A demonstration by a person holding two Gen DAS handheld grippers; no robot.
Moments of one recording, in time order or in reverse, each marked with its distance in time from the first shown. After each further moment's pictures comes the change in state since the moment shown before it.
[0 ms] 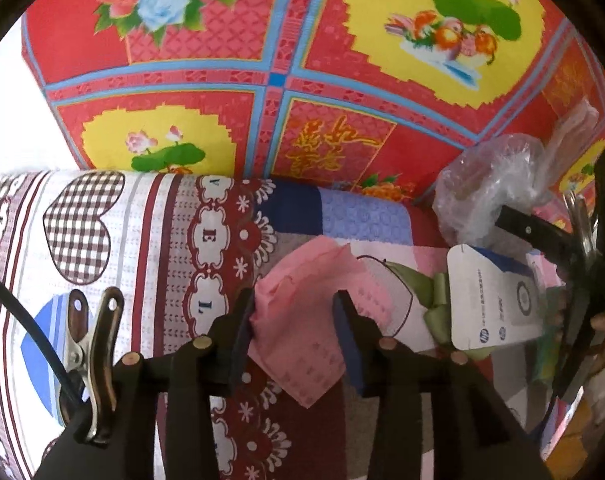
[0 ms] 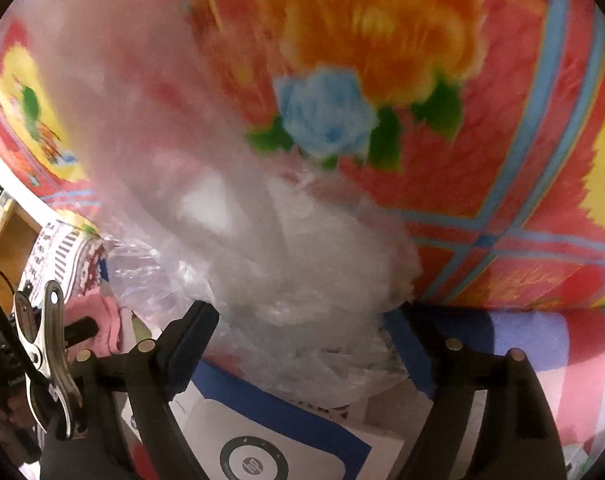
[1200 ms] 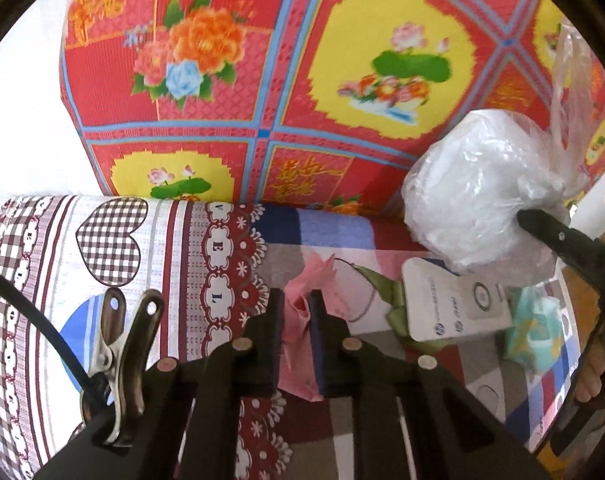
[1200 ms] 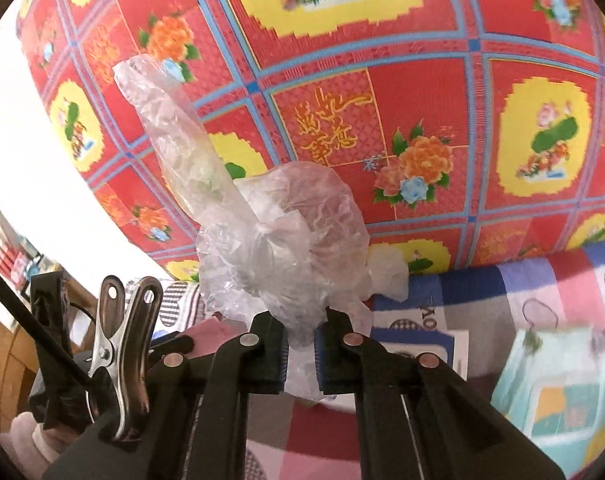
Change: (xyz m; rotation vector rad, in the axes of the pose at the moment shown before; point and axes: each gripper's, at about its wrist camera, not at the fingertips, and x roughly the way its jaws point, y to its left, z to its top) left arm -0.071 -0.005 -0.005 0.039 -0.080 -0.071; right arm -0.134 0.068 -0.041 0.154 -0.258 0.094
